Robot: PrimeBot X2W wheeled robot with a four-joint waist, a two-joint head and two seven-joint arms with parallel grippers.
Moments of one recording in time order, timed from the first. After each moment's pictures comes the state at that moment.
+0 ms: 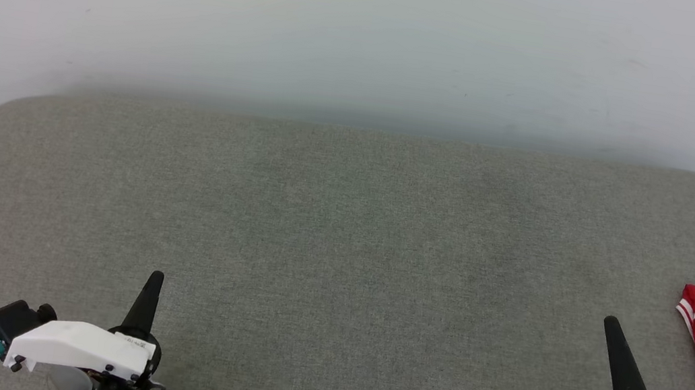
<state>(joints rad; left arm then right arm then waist) -0.07 0.14 -0.06 0.24 -1.27 -0.02 -0.01 0.01 -0.08 -0.05 0.11 1.17 0.13 0.06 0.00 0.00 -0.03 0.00</state>
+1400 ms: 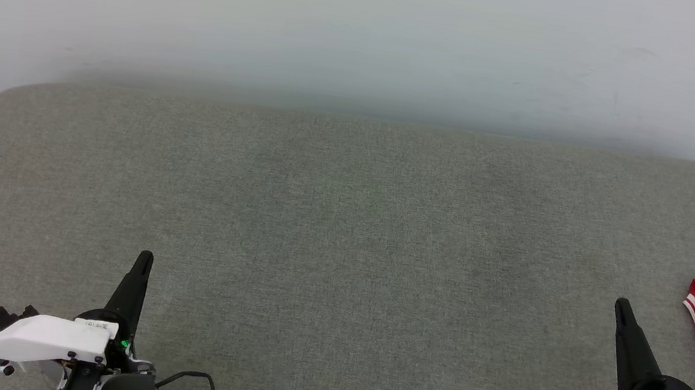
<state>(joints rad) -0.09 0.08 0.07 0.24 -1.53 -0.11 0.08 -0.07 -0.08 -0.07 0.21 1.53 0.13 0.08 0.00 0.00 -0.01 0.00</state>
